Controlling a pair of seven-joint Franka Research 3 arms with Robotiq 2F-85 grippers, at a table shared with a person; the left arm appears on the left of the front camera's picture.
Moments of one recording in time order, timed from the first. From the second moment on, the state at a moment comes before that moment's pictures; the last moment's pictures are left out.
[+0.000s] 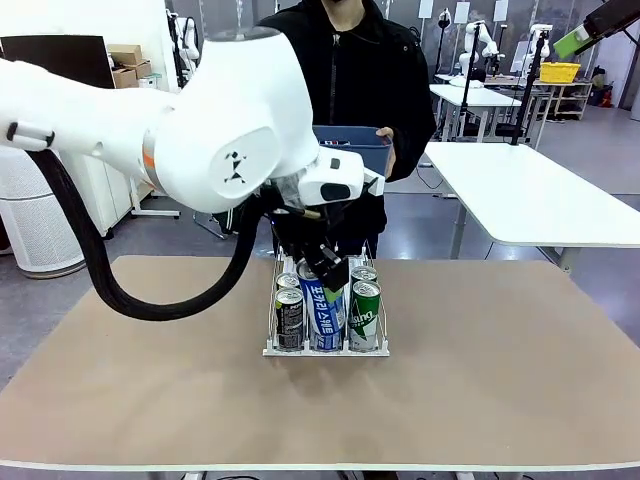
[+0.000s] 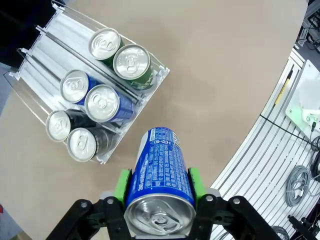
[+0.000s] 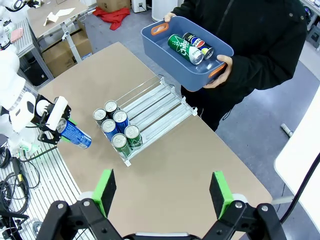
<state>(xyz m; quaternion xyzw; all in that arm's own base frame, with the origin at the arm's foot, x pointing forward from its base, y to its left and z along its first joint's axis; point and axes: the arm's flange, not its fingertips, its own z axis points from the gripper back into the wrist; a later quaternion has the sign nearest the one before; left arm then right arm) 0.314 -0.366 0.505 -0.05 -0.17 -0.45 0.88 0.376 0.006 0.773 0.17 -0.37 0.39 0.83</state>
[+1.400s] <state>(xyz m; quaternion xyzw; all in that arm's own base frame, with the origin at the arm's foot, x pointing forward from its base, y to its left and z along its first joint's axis) 0.348 -0.369 0.457 -0.02 -0.18 -0.41 0.89 0.376 0.006 0.773 0.17 -0.37 0.39 0.83</state>
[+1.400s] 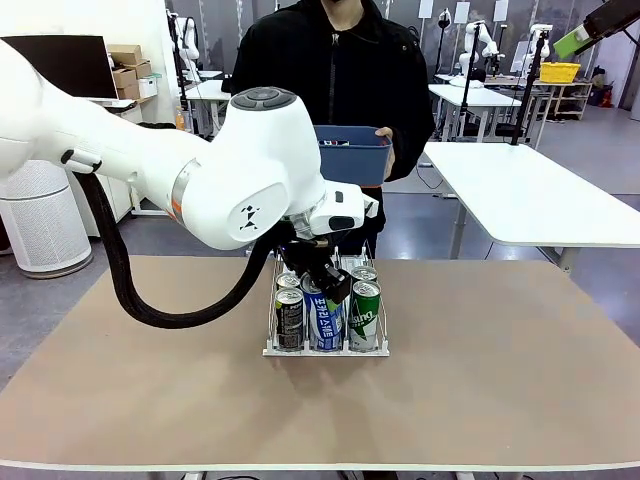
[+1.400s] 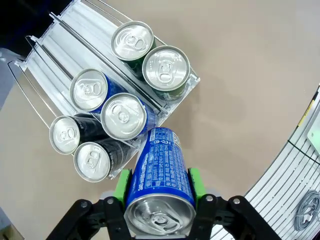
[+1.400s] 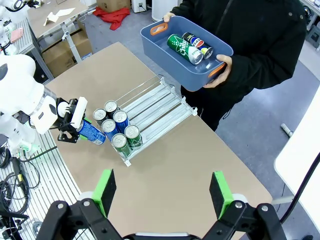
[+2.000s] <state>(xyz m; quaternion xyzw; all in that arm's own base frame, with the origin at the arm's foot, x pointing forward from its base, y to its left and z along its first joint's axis) 0.364 -0.374 0.444 -0.04 -0.18 -0.40 0.90 0.376 0.006 0.773 0.17 -0.37 0.39 0.83</state>
